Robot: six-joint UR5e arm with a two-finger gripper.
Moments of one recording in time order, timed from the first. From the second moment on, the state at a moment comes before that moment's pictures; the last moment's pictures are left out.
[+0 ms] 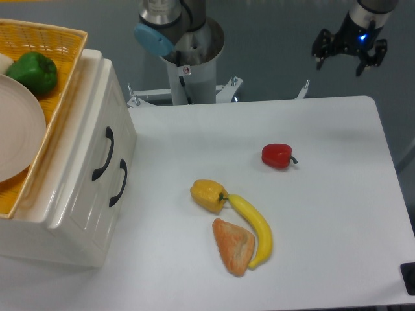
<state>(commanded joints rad) 3.06 -1.65 -1.64 -1.49 1.56 1.16</state>
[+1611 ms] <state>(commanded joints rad) 2.52 -1.66 -1.58 -1.51 1.33 0.32</state>
